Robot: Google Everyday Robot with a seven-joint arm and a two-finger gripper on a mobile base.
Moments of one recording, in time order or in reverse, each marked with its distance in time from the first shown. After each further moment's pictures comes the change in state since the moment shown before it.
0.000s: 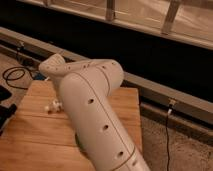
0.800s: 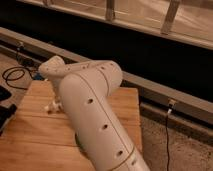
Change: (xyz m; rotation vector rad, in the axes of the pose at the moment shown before) arm 0.005 0.003 0.010 -0.007 0.018 -0.007
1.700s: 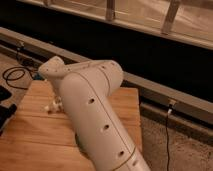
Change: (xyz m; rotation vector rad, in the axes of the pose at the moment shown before) arm 0.001 0.004 -0.001 -0.013 -0.021 -0.006
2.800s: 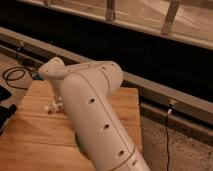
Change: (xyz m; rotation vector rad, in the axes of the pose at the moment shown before) arm 0.000 0.002 0.004 -0.002 0.000 -0.001
